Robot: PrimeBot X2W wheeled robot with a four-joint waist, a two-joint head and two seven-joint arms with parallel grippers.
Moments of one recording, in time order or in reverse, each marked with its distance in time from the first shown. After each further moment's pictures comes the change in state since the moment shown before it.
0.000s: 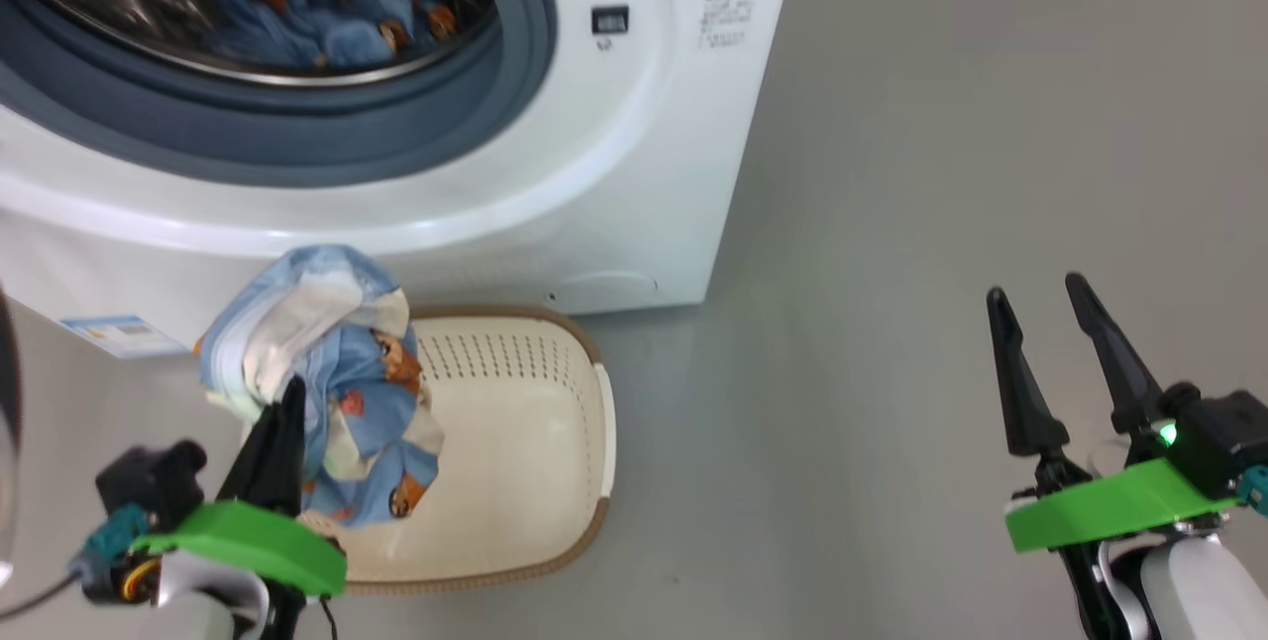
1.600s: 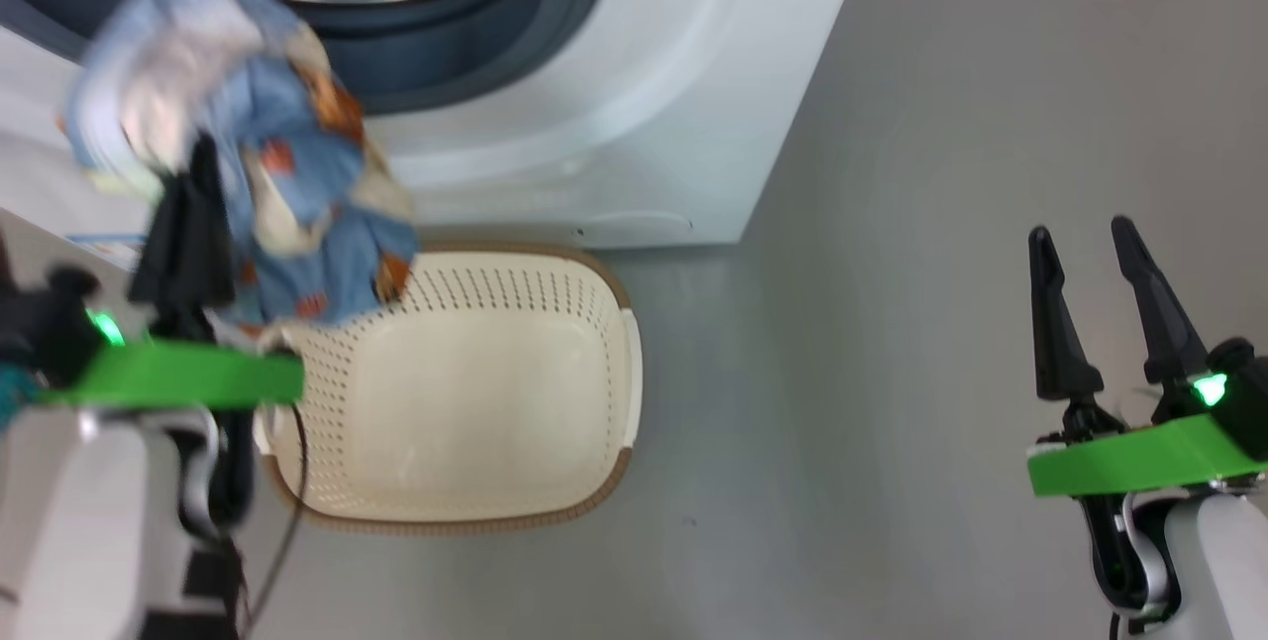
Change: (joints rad) left arm -0.135 -0.079 0.187 -0.294 0.179 0.000 0.000; right arm -0.044 0.022 -0.064 -0.033 0.005 0.000 0.000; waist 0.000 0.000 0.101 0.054
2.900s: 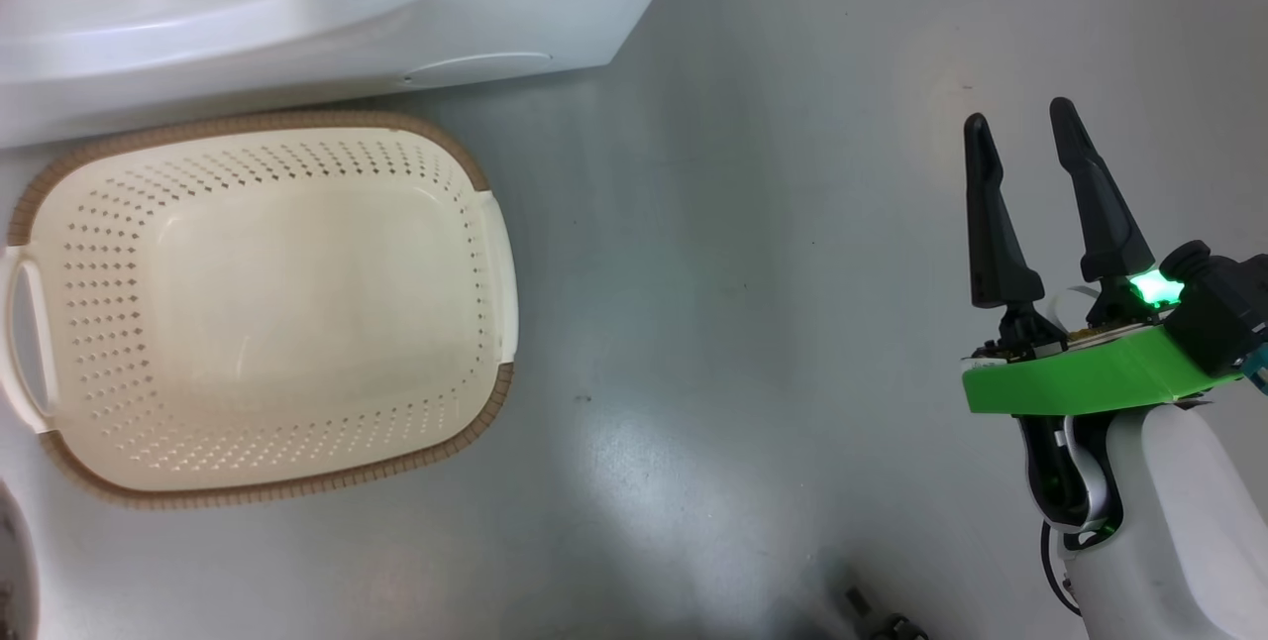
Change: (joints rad) left arm -0.869 0.144 -0.008 0.360 0.075 0.000 -0.005; right arm -0.180 0.064 0.075 -0.005 0.008 0.000 0.000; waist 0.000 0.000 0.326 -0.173
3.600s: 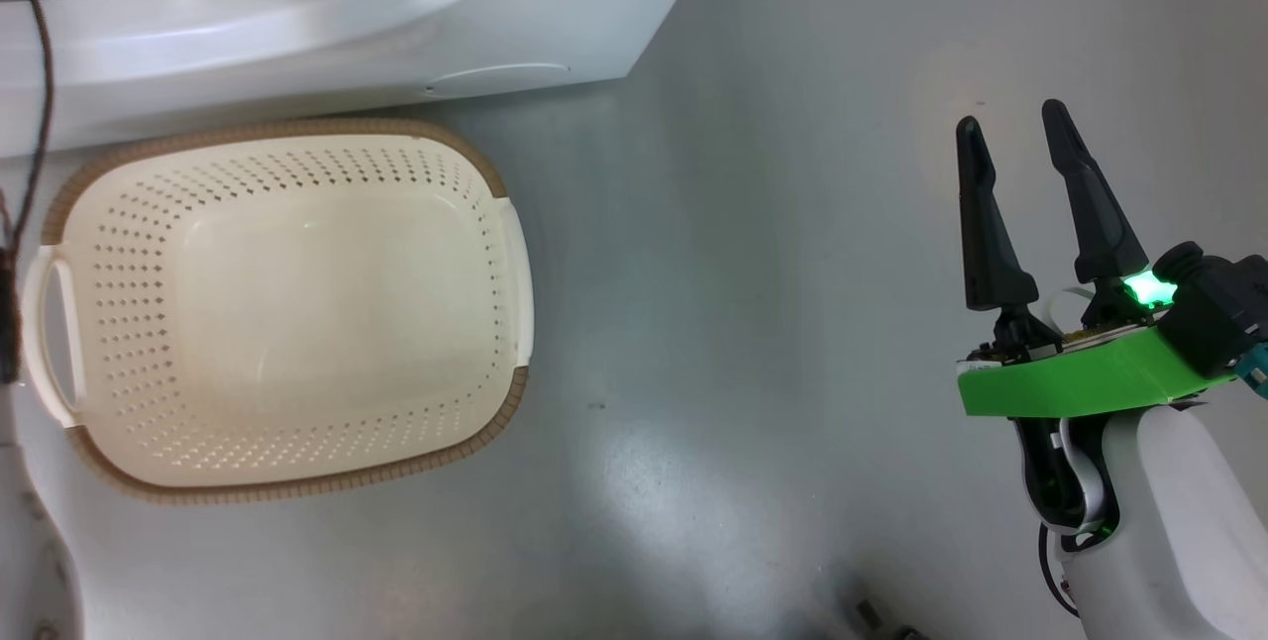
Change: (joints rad) left arm 0.095 -0.025 0.019 0.068 0.005 0.000 0.000; right arm 0.000 -0.002 0.011 0.001 0.001 0.000 0.000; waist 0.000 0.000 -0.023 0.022
